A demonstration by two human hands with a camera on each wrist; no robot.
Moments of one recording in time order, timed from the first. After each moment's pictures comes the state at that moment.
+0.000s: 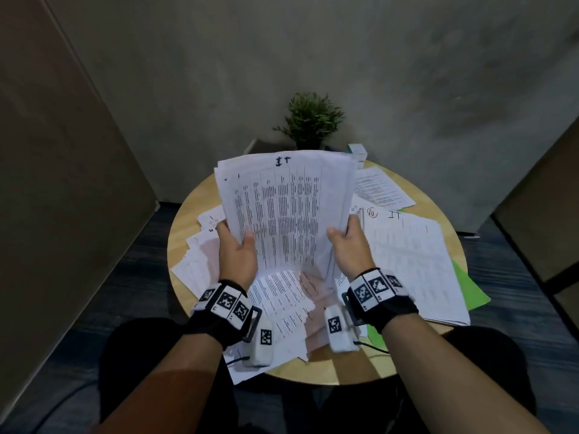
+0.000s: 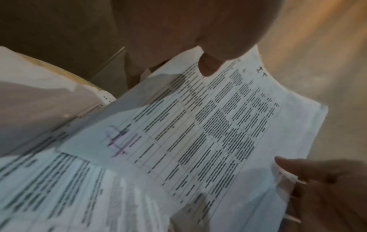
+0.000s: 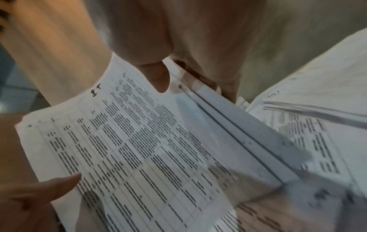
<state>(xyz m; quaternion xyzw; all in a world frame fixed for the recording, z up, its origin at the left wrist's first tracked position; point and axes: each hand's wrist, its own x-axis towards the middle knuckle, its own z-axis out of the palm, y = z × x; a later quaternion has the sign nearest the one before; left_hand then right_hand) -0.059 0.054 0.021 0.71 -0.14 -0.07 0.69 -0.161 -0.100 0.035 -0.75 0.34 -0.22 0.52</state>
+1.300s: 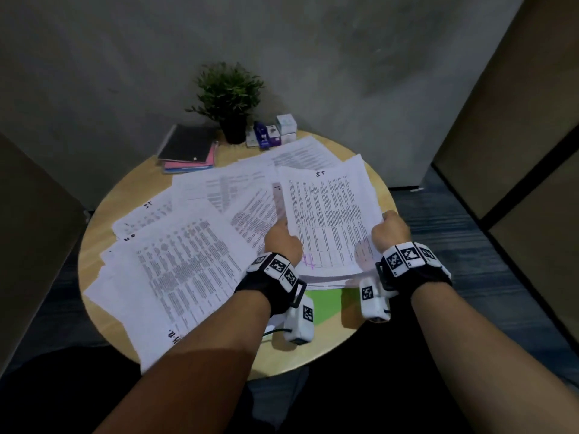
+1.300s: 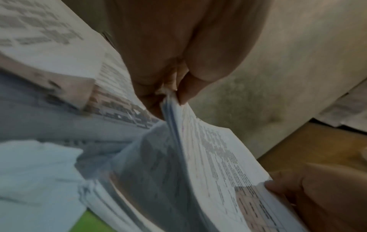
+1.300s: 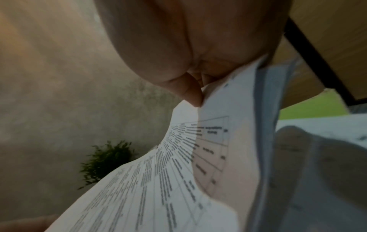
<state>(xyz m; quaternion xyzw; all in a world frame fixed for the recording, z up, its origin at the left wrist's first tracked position) -0.146 -0.125 -0.022 0.84 -0.25 -0.25 0.42 -0.287 -0.268 -0.013 -0.73 0.61 -0.10 0.30</state>
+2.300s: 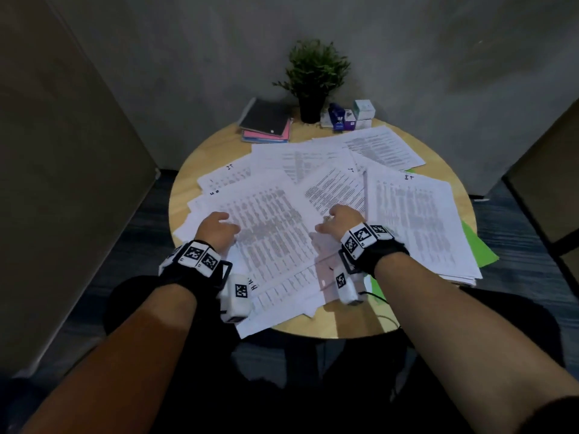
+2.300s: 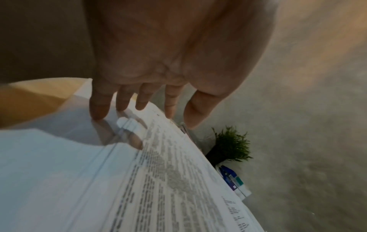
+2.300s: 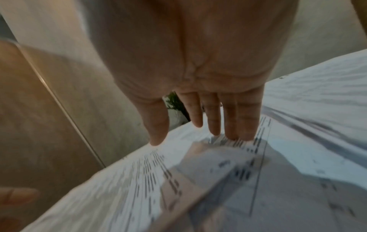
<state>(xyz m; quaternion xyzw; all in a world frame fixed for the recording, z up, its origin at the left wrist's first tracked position) -0.016 0.090 -0.006 0.85 -0.03 -0.27 0.45 -0.141 -0.119 -0.011 -0.88 0.37 0.09 0.28</state>
